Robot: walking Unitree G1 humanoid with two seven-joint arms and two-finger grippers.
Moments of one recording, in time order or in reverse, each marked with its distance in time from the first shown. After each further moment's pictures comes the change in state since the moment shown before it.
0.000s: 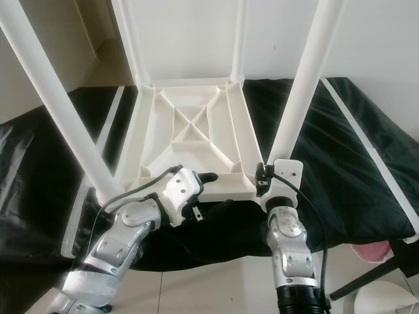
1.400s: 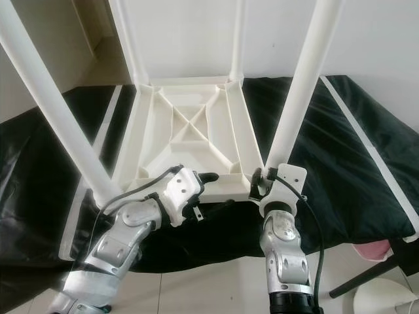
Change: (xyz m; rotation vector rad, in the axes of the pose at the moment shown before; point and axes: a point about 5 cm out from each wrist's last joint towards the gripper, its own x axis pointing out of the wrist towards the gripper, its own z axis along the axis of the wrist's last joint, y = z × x) left arm 0.001 -0.001 0.001 -0.001 -0.004 -0.002; right arm -0.007 -0.004 0.001 0.050 0.011 0.070
